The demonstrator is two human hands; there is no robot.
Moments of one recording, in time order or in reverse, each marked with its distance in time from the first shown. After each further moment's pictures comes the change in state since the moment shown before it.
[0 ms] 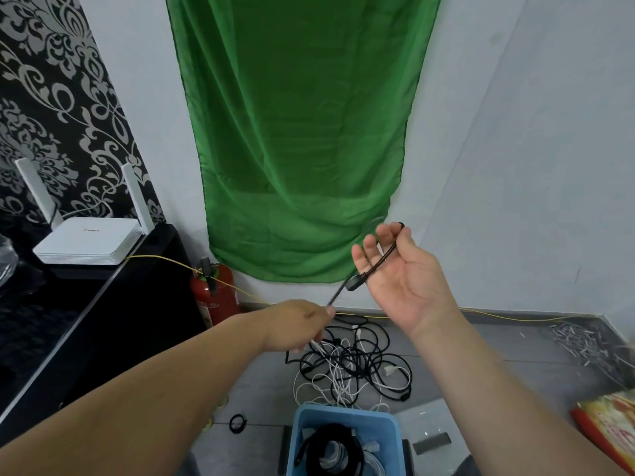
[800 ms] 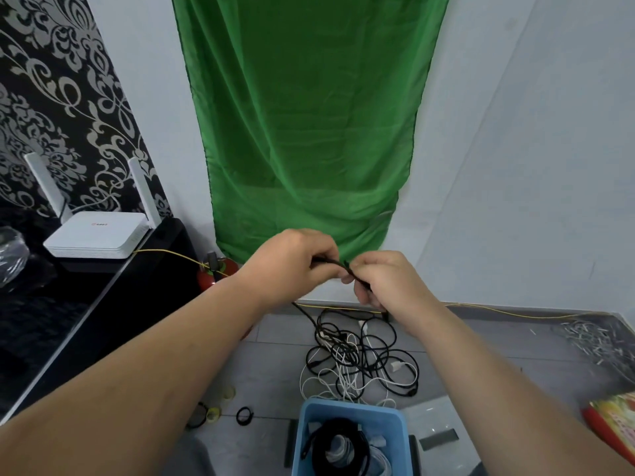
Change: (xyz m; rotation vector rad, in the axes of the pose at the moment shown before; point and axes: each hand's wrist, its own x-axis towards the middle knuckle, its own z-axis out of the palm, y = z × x) left_hand 0.001 0.008 -0.050 0.072 0.681 0.570; right_hand -0.008 0.008 0.001 -1.341 -0.063 0.002
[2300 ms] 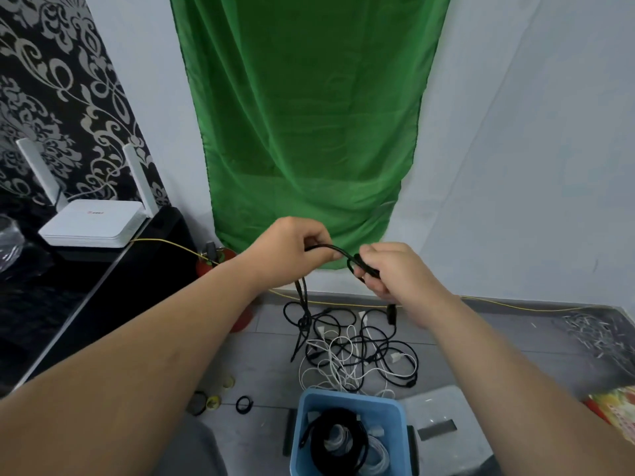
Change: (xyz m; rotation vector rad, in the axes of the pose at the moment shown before) left_hand 0.007 -0.015 0.007 -0.133 -0.054 -0.276; right_hand 0.008 0.012 -0.008 0.051 -0.019 0.048
